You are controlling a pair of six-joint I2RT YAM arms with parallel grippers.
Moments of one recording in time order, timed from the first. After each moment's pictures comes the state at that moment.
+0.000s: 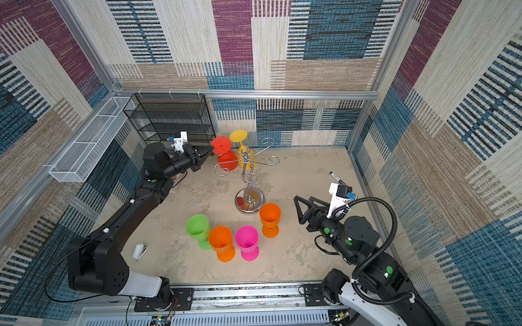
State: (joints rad) left arm -0.16 1.46 1.19 0.25 0.73 -1.19; right arm 0.73 0.45 0.86 -0.52 0.22 0.67
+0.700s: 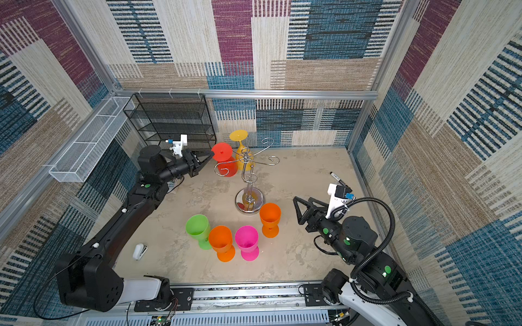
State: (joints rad) left arm -0.17 1.35 1.15 0.10 0.77 -1.10; right arm 0.73 0.45 0.85 -0.52 0.22 0.67
